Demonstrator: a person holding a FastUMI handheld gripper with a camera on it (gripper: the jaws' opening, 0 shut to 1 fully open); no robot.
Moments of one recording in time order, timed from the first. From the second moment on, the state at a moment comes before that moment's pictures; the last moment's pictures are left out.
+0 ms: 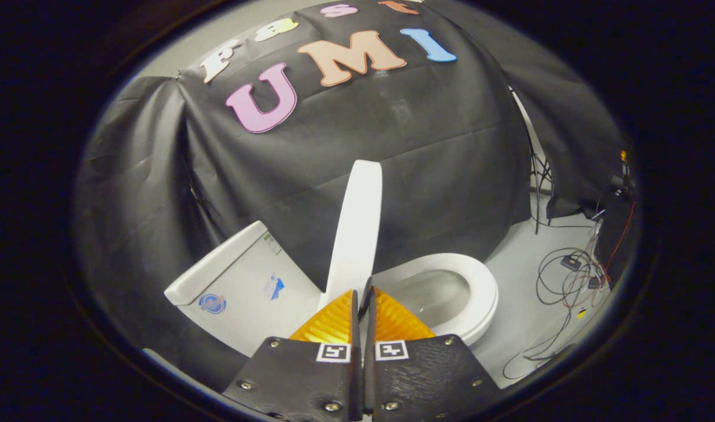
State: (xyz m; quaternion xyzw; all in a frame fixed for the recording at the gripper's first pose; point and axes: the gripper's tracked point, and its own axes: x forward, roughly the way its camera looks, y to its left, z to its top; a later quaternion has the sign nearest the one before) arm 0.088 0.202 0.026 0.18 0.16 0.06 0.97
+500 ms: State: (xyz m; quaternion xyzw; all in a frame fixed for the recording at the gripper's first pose) arm 0.086 0.236 0.045 0.17 0.14 0.09 0.97
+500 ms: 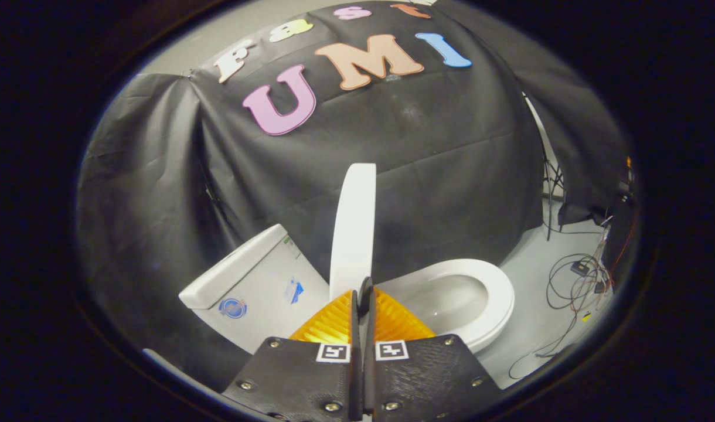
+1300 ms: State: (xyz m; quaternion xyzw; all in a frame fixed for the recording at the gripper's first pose) arm 0.079 0.288 0.066 0.10 0.12 0.11 0.98
